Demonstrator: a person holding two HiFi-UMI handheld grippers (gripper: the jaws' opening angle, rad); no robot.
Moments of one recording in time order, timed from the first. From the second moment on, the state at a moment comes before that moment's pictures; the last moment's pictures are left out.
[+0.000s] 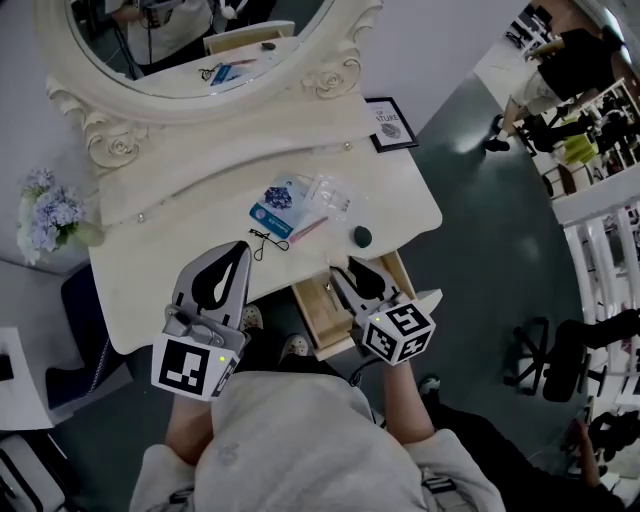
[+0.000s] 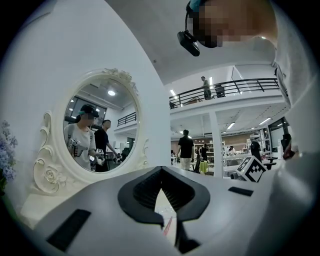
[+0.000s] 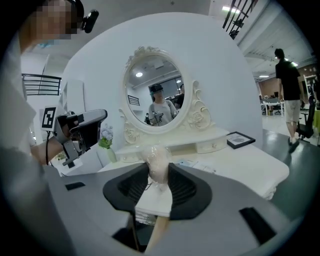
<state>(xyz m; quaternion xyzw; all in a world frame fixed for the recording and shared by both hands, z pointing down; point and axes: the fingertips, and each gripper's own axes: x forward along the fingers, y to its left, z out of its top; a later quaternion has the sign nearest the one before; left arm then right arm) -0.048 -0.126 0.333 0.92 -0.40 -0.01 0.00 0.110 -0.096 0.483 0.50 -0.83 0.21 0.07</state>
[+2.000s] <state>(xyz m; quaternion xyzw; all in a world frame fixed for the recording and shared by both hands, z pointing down) -0.041 -0.101 0.338 0.91 -0.41 0.01 0.00 0.184 -0.032 0.723 0.48 -0.69 0.38 0.39</state>
